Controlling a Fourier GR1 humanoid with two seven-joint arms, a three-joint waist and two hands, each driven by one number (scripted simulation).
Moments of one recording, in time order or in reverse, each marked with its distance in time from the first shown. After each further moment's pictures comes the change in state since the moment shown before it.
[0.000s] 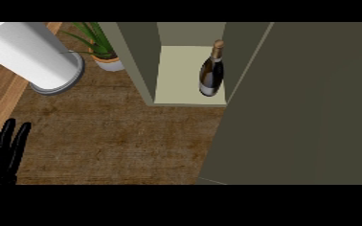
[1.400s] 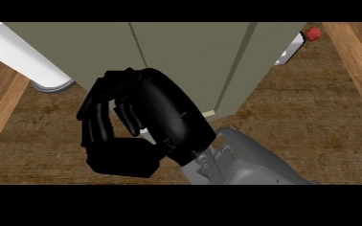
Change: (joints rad) left arm 0.186 0.069 0.486 0.042 0.241 -0.407 0.145; right arm -0.959 0.050 0.039 0.710 0.137 -0.563 -0.009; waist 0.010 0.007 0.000
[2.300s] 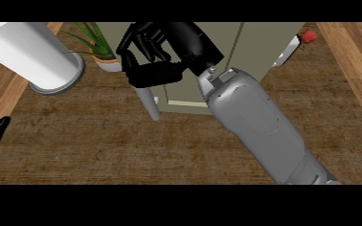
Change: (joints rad) left arm -0.181 -0.143 -0.200 -0.015 -0.179 0.106 0.135; right arm -0.135 -0.020 -0.251 0.409 -0.048 0.231 -0.345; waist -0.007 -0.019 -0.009
